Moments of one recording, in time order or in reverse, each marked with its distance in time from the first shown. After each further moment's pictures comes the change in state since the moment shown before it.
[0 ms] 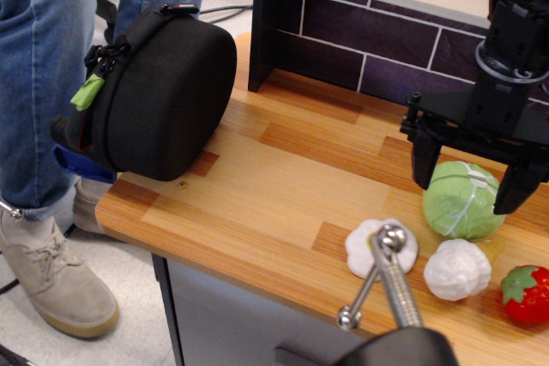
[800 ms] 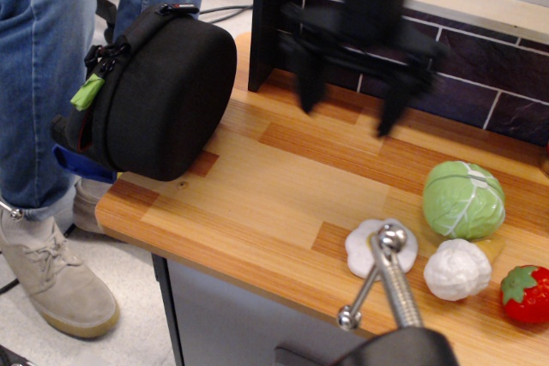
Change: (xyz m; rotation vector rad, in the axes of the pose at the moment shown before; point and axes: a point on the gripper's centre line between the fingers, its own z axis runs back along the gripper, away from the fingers) arm -0.008 0.097 0.051 -0.025 0.106 -0.083
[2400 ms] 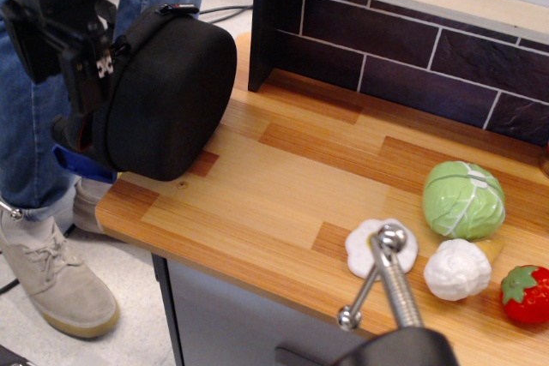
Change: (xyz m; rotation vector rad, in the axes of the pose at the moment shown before) arm -0.066 0.163 -0.009 0.070 -0.017 -0.188
